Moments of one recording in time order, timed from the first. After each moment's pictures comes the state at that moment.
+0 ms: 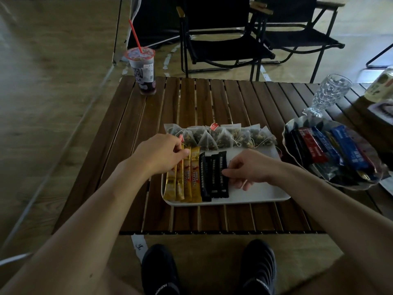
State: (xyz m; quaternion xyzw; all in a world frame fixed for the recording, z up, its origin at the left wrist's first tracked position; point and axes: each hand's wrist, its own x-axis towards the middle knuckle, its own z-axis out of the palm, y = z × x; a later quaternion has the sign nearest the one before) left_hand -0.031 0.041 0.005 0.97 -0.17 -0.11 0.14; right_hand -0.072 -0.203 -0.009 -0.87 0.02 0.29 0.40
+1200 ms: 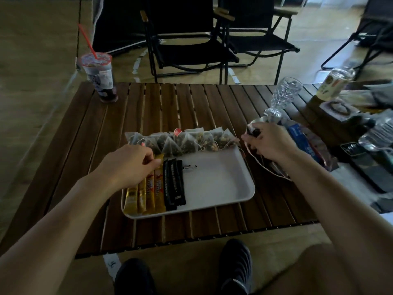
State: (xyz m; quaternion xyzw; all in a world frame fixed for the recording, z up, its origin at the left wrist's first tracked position) left_hand -0.036 0.013 0.013 0.97 -0.20 -0.13 0.10; right_hand -0.059 -0.318 0.009 -0.96 0.19 0.00 0.23
